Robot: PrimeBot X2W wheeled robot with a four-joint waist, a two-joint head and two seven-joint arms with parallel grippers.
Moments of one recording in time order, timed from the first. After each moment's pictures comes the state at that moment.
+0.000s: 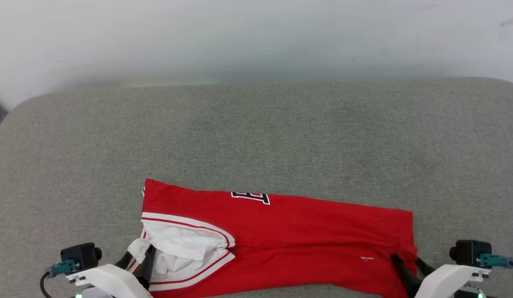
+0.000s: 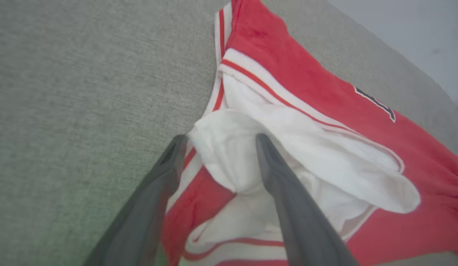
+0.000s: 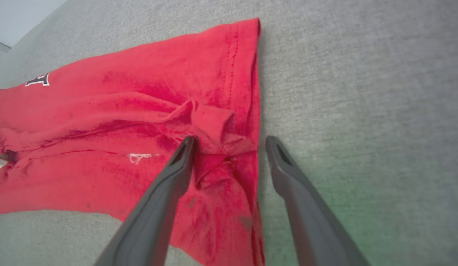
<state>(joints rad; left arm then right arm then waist) -0.11 0.47 -0.45 0.38 -1.06 0.05 -0.04 -0.02 -0.12 -0.02 0.32 0.48 0.13 0.30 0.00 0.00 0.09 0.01</state>
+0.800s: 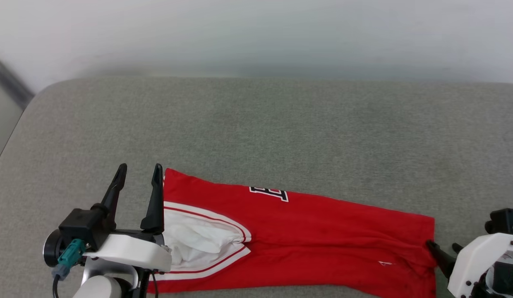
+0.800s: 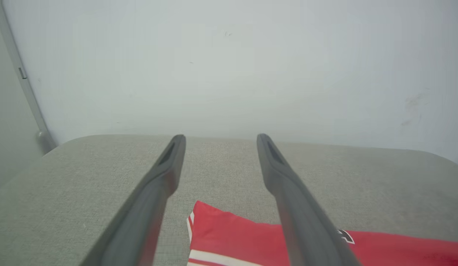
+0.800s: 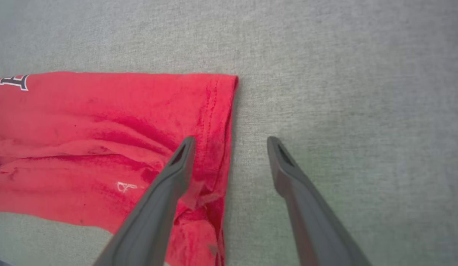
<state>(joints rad) -0.12 0.41 -0.35 -0.03 -0.56 0.23 -0.26 -0.03 -0.19 -0.17 0.13 0.44 0.13 0.61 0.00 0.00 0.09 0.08</state>
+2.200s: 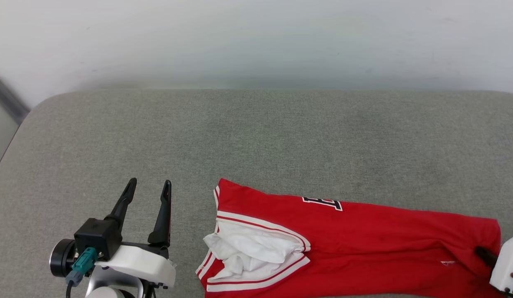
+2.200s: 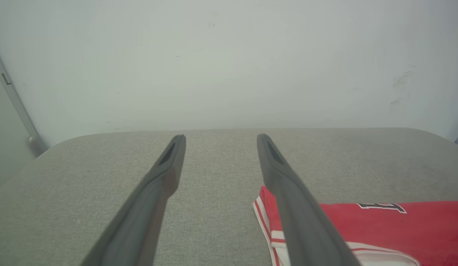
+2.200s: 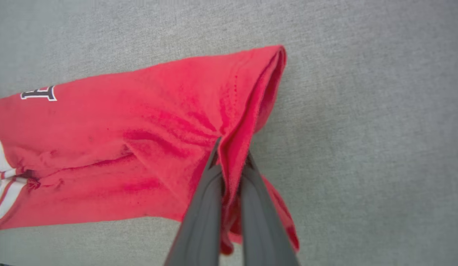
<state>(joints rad) -0.09 0.42 -0.38 -0.03 -0.50 0.22 -0.23 -0.07 -0.26 -0.29 0.15 0.47 0.13 0.82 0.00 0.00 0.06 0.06</state>
